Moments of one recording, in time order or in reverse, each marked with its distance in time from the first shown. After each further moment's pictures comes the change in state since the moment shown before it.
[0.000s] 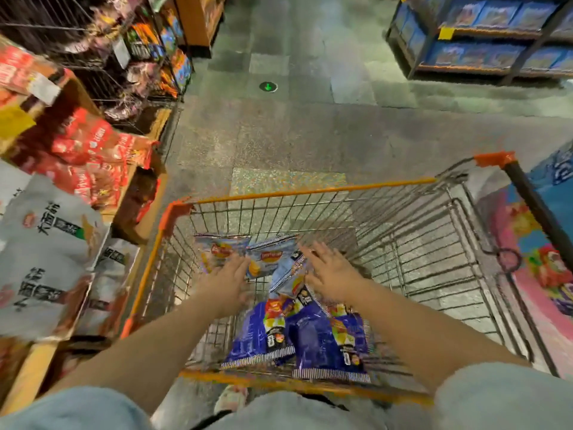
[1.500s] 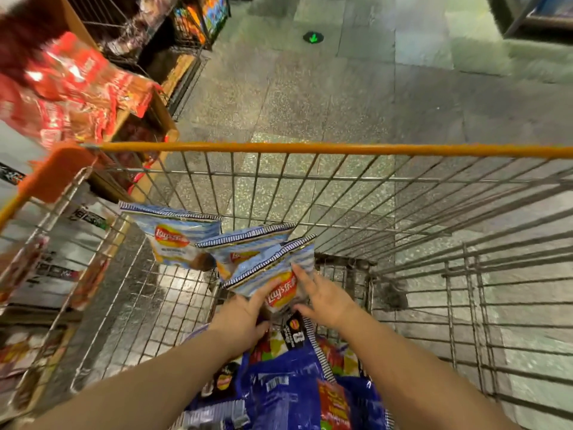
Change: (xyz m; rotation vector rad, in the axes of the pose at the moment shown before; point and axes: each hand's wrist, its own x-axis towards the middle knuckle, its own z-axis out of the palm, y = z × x) left_hand 0.187 0.081 0.154 -0.354 0.052 -0.118; right_hand 0.180 0.114 0.180 0.118 -0.115 -0.338
